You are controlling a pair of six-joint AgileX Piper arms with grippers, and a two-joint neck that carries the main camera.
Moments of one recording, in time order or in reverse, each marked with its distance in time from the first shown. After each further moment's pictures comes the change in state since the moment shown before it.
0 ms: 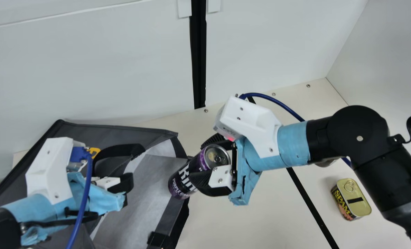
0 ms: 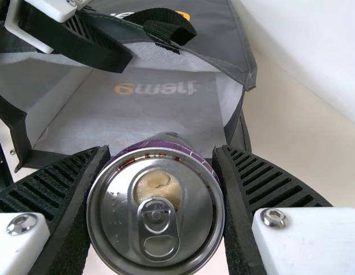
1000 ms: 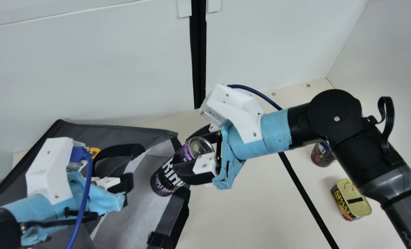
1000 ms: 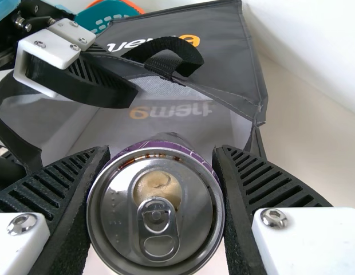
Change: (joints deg) left arm 0.0 0.0 0.0 0.0 0.0 0.0; right arm 1.6 6.1 -4.1 5.3 0.0 2.5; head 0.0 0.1
